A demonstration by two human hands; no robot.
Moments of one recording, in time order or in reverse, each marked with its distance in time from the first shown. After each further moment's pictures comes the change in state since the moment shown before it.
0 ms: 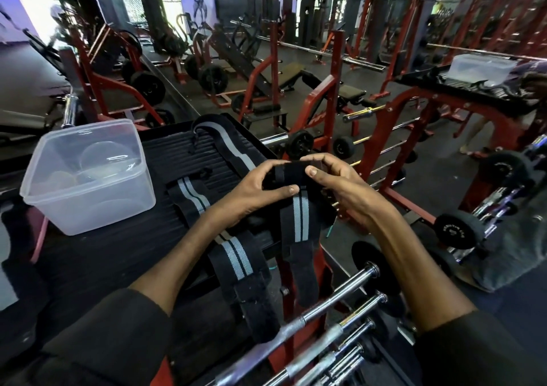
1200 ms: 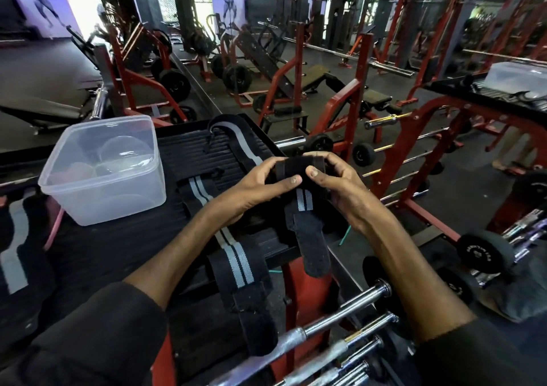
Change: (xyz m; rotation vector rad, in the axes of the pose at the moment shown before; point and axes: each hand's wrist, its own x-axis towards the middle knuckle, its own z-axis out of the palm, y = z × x) left_hand 0.002 0.013 -0.009 -0.122 0.074 -0.104; right_hand 0.027 0.005 0.012 0.270 -0.048 -0.029
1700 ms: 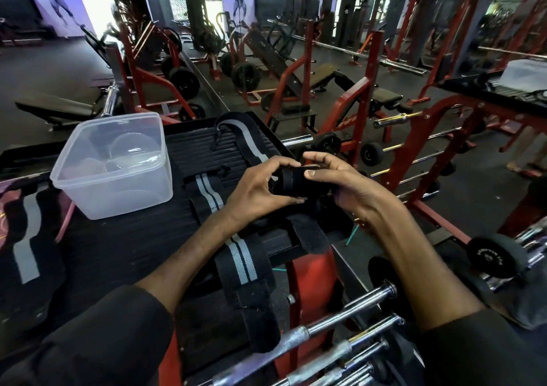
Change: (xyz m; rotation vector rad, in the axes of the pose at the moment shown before) left_hand -0.001 -0.022 0.004 0.379 0.216 0.448; right_hand 0.025 -0.002 -0.002 0.012 -0.087 0.211
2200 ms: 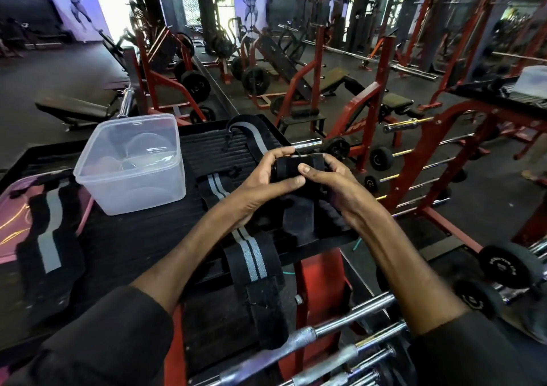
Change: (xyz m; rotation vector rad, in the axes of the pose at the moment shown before) left_hand -0.005 0.012 -0.019 -0.562 -0.107 -0.396; right_hand -0.007 0.005 0.036 0.072 0.058 -0.120
